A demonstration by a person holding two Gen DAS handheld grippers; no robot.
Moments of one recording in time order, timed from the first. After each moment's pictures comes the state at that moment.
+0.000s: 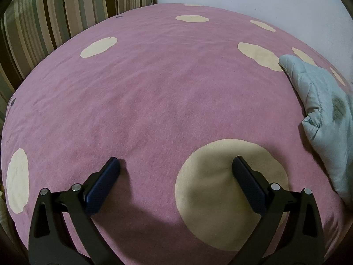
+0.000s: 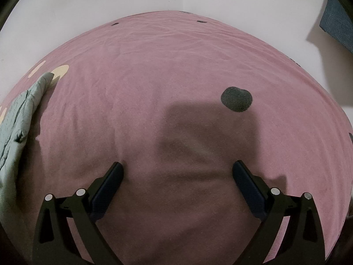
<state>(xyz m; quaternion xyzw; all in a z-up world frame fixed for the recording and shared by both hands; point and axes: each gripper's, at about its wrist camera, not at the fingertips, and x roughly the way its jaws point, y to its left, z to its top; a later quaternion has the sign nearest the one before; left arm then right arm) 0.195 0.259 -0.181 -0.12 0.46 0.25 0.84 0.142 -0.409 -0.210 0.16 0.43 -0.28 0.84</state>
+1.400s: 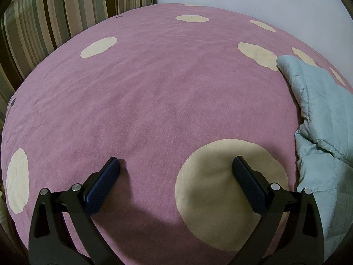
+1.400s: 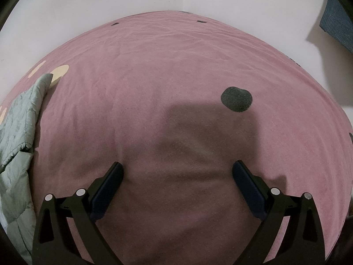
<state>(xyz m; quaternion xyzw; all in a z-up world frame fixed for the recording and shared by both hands) 0.197 0.260 -0.182 -0.12 0.46 0.26 0.84 0.140 -0.410 -0.210 0.16 0.43 -0.28 0.84</state>
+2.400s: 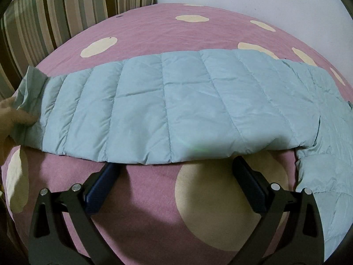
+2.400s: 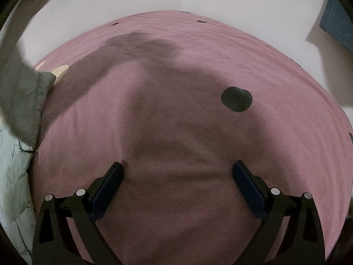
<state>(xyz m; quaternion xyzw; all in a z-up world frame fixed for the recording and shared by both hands) 0.194 0.264 -0.183 -0.12 0.45 0.26 0.84 0.140 -0.409 -0.210 0.16 0.43 -0.28 0.84</state>
